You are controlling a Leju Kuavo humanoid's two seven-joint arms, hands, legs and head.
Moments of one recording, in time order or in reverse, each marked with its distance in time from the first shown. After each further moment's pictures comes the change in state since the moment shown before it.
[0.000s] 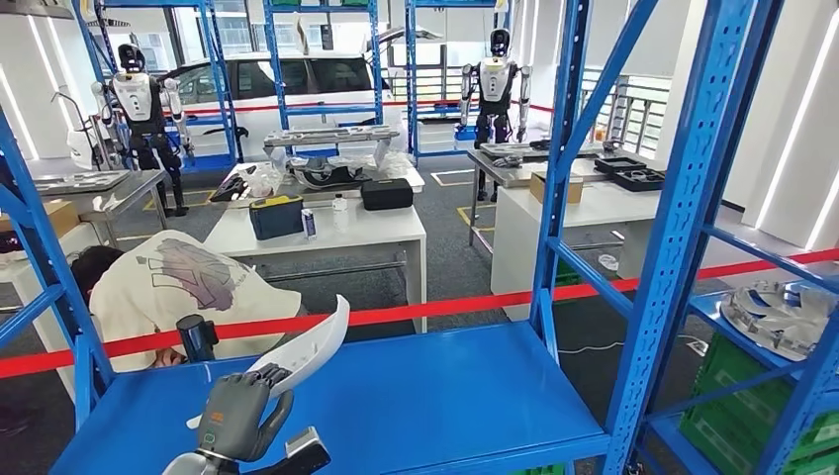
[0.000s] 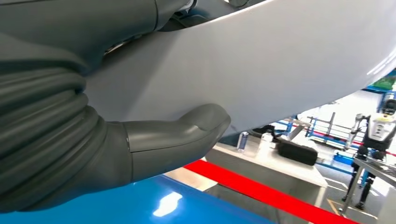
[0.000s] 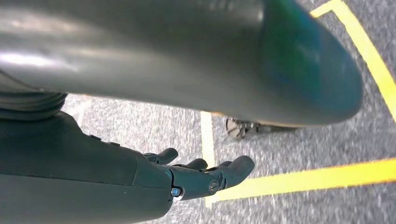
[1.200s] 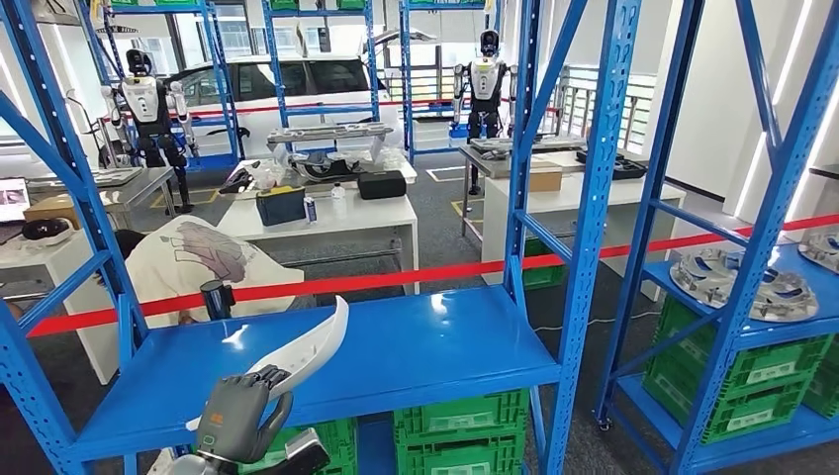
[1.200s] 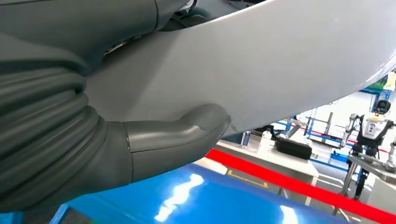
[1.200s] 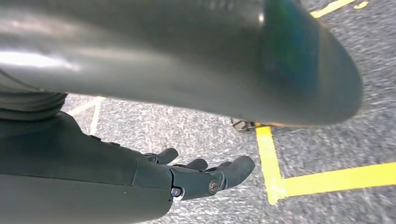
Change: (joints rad) left arm -0.003 0.001 -0.002 0.010 0.000 0.004 0.000; right arm -0.001 0.001 -0.002 0.000 0.000 0.000 0.000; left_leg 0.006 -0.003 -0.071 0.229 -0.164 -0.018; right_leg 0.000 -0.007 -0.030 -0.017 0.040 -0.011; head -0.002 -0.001
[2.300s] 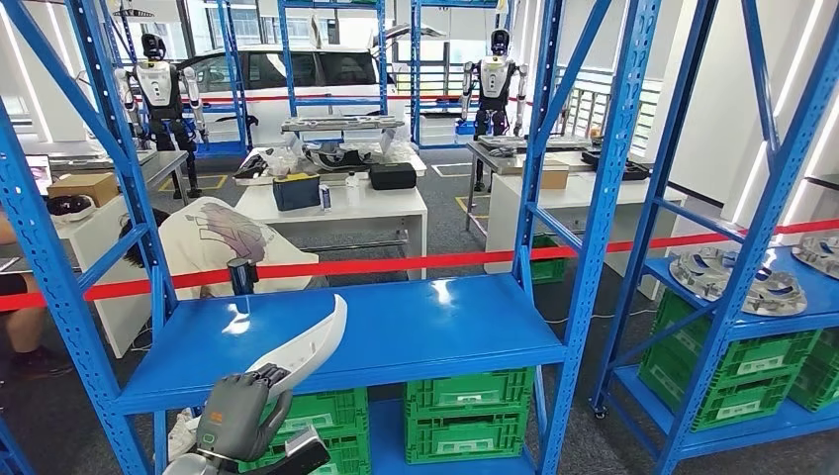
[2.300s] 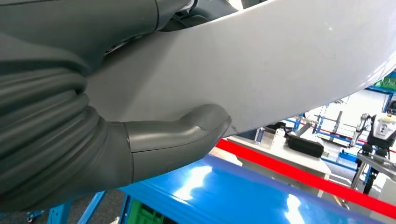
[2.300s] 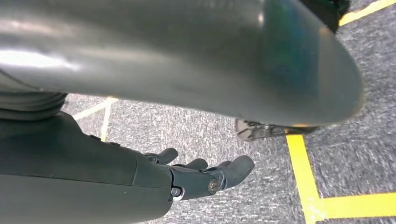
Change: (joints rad) left arm -0.001 -0.004 0.000 0.000 0.000 0.000 0.001; right arm 0.002 0.001 0.000 0.000 0.000 0.000 0.000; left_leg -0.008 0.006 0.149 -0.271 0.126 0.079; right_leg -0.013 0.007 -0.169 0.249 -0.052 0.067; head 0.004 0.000
